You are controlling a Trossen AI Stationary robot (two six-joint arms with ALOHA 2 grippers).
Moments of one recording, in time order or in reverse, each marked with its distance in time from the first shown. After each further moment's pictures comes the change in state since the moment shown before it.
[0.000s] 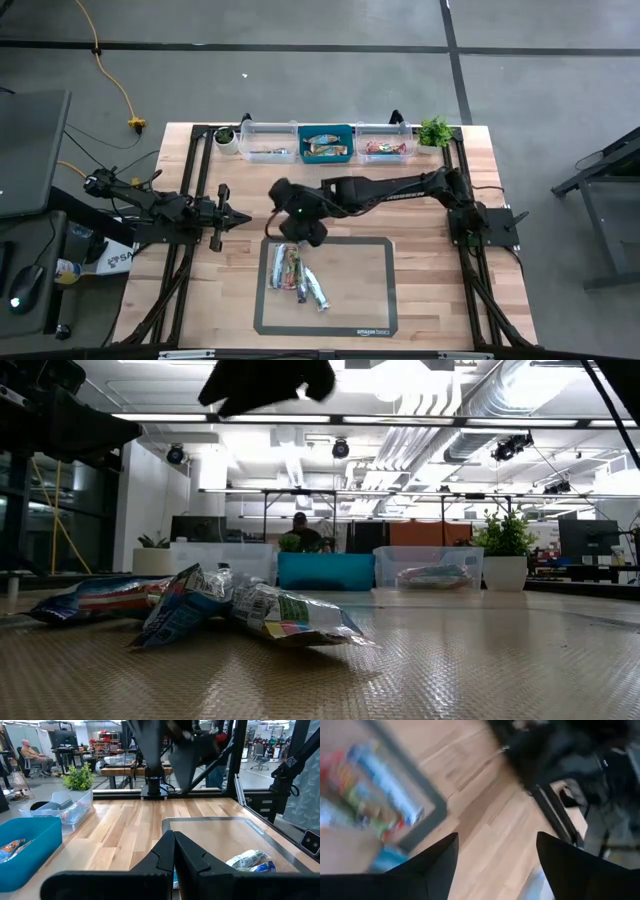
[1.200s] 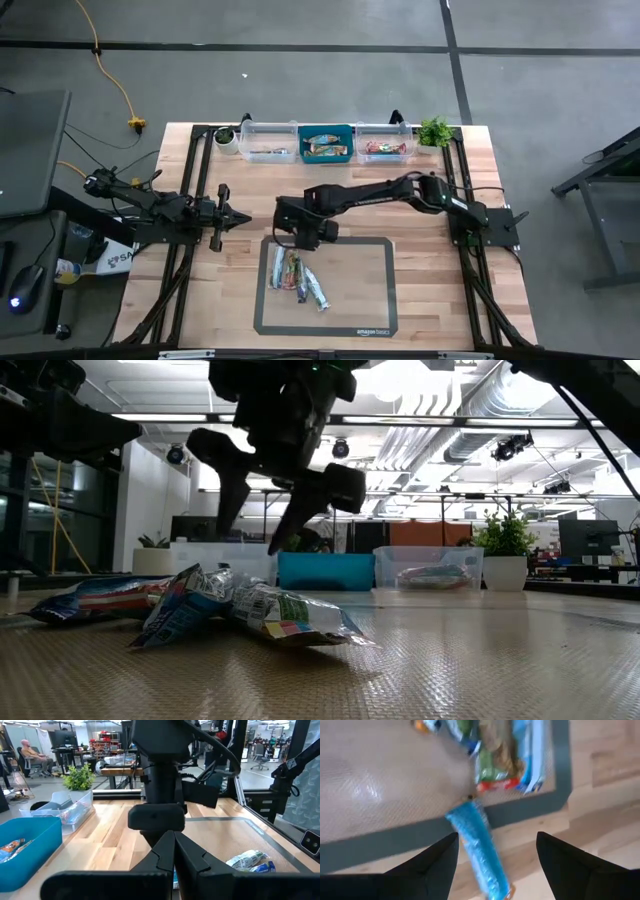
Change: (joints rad) left arm 0.000 0.000 0.000 0.000 0.000 0.000; right arm -0.055 0.221 0.000 -0.209 -0.200 -0.483
